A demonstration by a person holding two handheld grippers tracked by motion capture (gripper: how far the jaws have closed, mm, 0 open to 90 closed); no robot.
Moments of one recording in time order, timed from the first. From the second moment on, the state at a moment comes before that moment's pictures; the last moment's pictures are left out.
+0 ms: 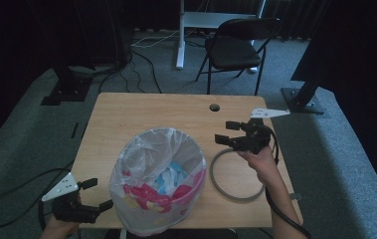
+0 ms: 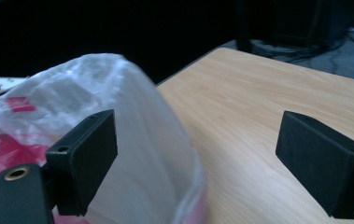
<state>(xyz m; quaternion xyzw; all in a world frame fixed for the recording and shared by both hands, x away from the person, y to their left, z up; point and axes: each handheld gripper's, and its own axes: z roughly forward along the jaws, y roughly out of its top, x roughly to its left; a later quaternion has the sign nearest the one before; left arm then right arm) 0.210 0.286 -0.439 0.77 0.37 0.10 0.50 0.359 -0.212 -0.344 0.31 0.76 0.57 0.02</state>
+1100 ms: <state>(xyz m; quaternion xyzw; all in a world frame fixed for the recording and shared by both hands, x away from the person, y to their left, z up) 0.204 0.244 -0.391 0.76 0.30 0.09 0.57 0.370 -0.118 -0.347 0.25 0.84 0.49 -0.07</state>
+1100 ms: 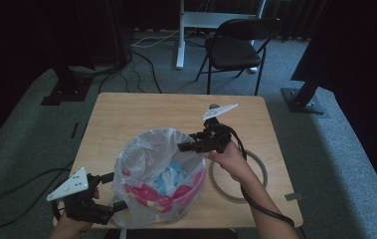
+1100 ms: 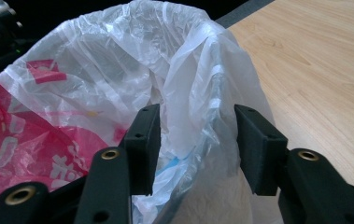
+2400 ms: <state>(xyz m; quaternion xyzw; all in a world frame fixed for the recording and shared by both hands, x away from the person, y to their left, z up) 0.197 0.257 -0.338 0.72 0.27 0.15 0.62 0.366 -0.128 -0.317 0.27 0.82 0.50 0.01</state>
